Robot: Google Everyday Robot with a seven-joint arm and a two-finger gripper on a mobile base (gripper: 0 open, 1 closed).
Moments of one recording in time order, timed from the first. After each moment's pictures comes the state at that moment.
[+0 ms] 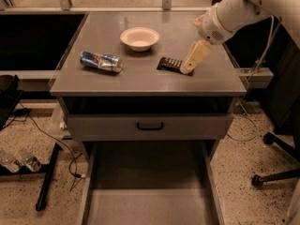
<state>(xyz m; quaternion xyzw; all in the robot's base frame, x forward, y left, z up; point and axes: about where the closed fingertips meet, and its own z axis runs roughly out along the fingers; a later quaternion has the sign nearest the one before) 0.697 -0.127 0.911 -0.60 0.72 0.05 0.35</state>
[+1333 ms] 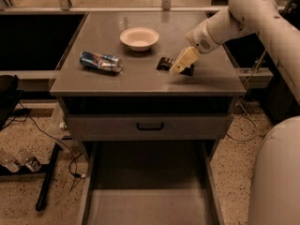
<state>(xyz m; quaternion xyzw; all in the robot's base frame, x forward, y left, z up) 0.741 -0.111 0.858 -0.54 0.75 0.14 0.35</state>
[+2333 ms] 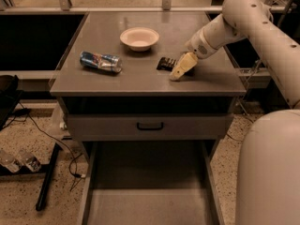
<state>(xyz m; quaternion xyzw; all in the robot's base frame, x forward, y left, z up) 0.752 -0.116 0.824 -0.53 0.77 0.14 0.32</state>
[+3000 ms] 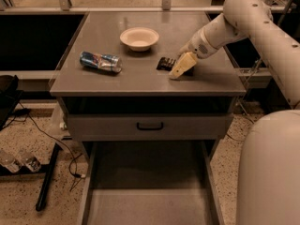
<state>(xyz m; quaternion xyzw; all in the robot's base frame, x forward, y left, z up) 0.752 -0.116 0.824 -0.53 0.77 0.14 0.32</state>
